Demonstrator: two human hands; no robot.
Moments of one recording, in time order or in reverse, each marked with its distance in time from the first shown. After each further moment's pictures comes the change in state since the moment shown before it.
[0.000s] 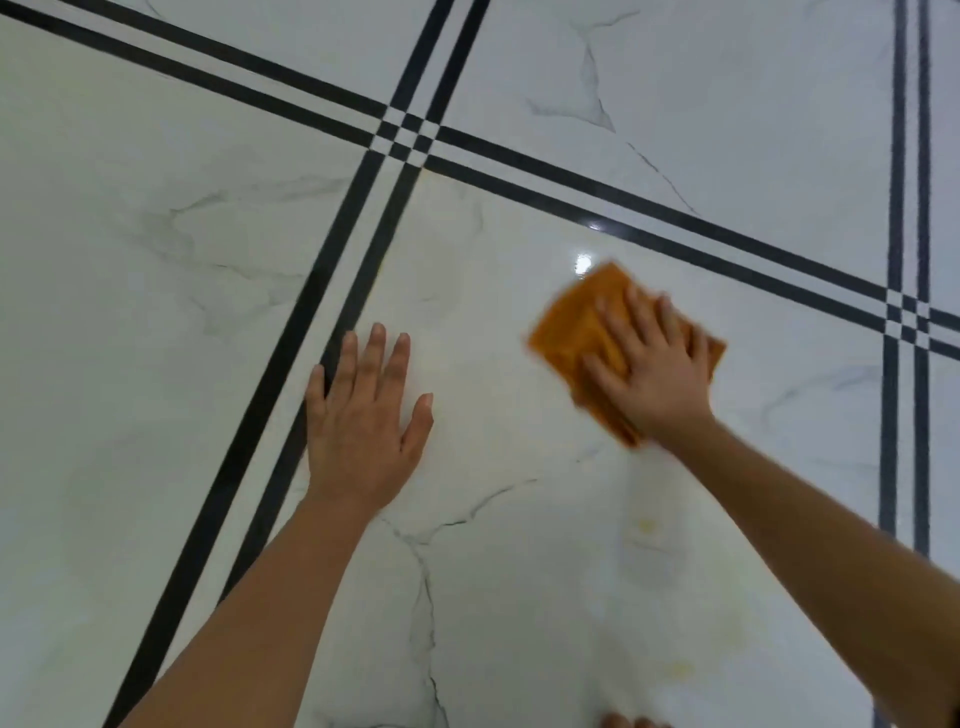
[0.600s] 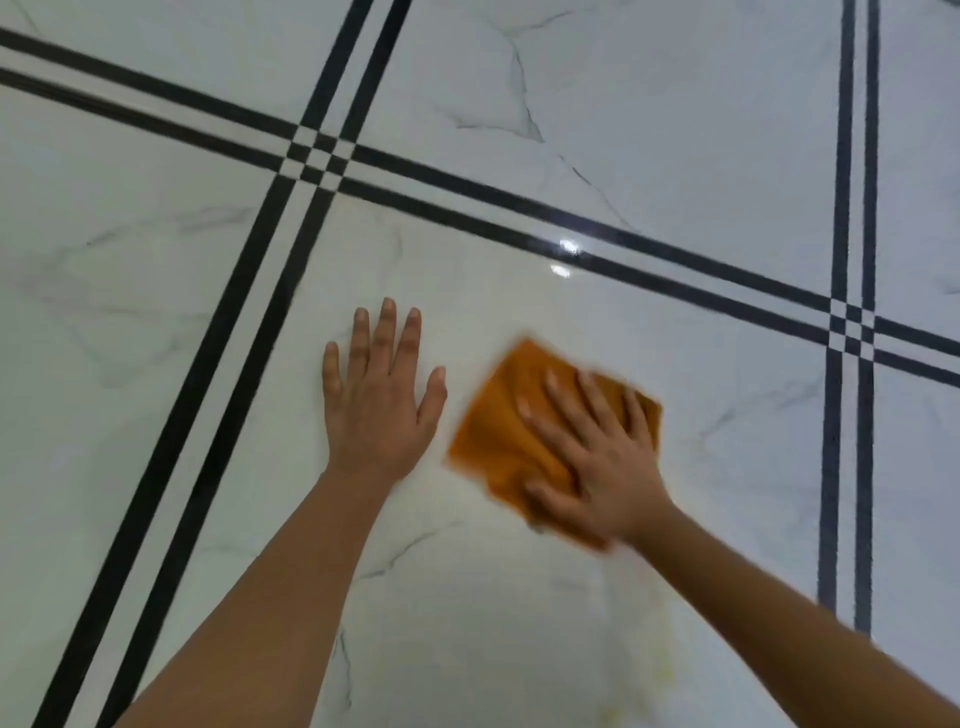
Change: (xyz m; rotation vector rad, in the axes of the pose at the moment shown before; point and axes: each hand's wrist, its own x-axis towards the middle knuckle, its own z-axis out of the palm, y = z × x) left_hand 0.066 0.079 0.007 -0.009 -0.032 -0.016; right_hand -0.046 0.033 0.006 0.004 -0.042 -0.325
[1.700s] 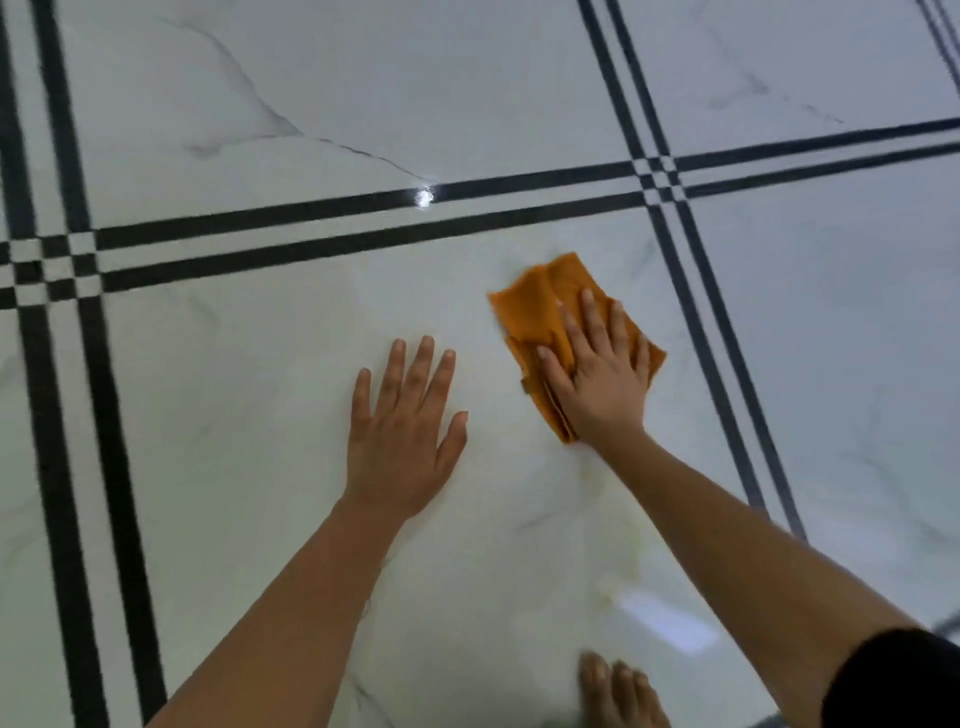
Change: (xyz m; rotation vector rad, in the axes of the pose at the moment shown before) left_hand -0.004 0.066 0.017 0.057 -0.148 0.689; right_hand -0.044 0.029 -0.006 0.164 0.083 0.987
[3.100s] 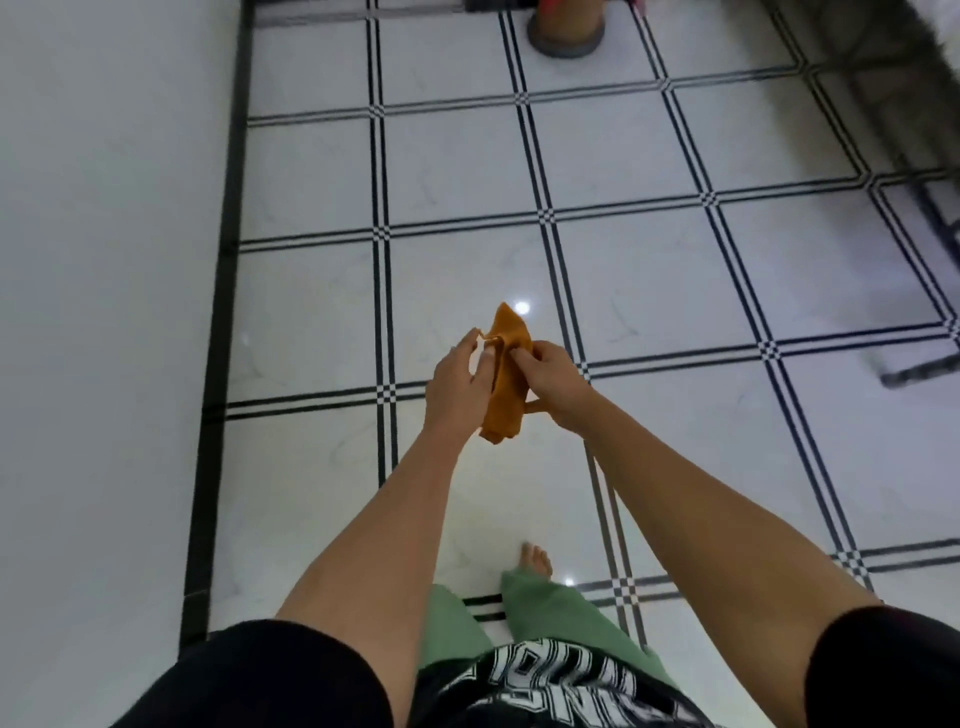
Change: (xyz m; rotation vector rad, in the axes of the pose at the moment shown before) left_hand -0.092 0.242 -0.711 -0.782 0.091 -0.514; right_hand -0.203 -0.176 -0.716 1.109 -0.546 0.119
